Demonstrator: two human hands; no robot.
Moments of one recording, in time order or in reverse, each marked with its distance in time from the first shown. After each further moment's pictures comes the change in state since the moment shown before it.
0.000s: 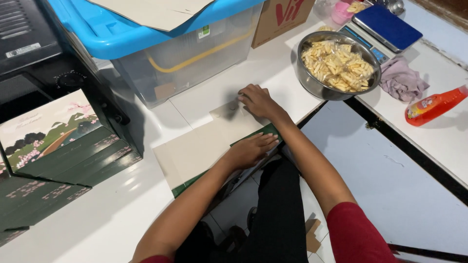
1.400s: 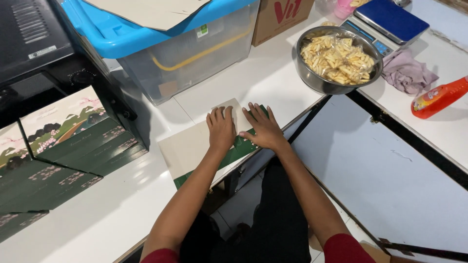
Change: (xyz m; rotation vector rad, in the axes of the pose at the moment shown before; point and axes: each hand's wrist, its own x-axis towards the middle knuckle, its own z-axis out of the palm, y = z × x) left_hand -0.022 -0.015 -0.037 0.185 0.334 -0.793; right_hand -0.104 -0.031 0.038 -0.184 -0.020 0.009
